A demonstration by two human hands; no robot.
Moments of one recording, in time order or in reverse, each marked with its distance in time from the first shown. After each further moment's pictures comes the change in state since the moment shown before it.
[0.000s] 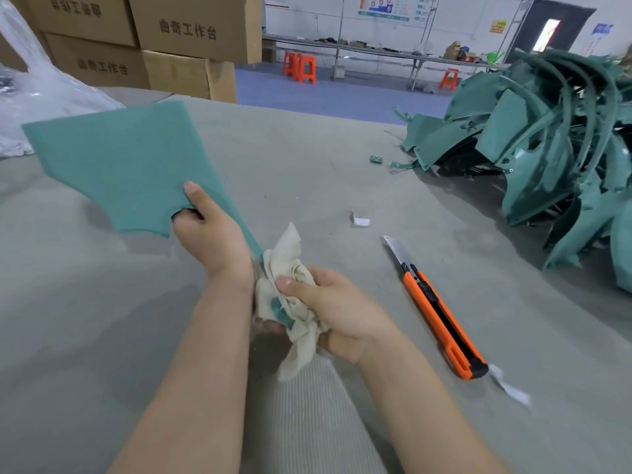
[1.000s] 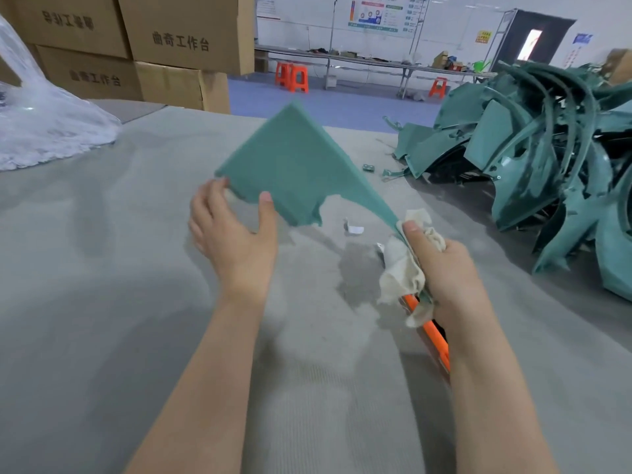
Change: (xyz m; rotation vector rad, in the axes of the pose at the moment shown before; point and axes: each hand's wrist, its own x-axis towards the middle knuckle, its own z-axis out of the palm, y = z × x) left_hand -0.029 0.015 -0.011 0.528 -0.349 0.418; right_hand -0.021 -0.038 -0.095 -0.297 0.778 -0.263
